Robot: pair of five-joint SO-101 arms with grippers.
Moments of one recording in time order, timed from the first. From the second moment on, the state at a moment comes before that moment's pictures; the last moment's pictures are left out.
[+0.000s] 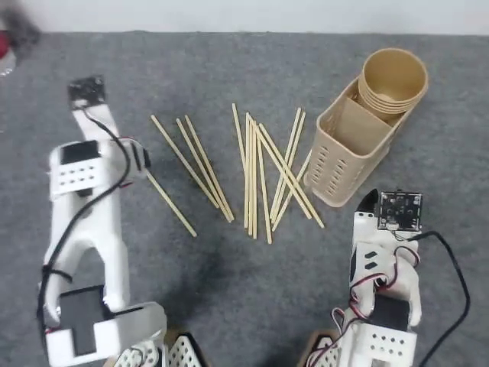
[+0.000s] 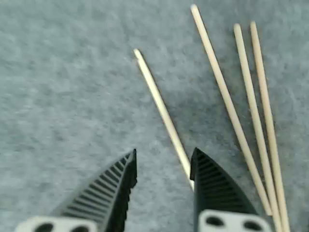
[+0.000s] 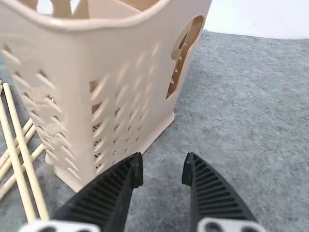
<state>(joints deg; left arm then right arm) -18.4 -9.4 28.8 63.2 8.8 7.3 -103.1 95.3 41.2 10.0</state>
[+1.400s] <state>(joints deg) -8.8 23.5 -14.3 87.1 24.3 7.3 -103.1 95.3 41.2 10.1</state>
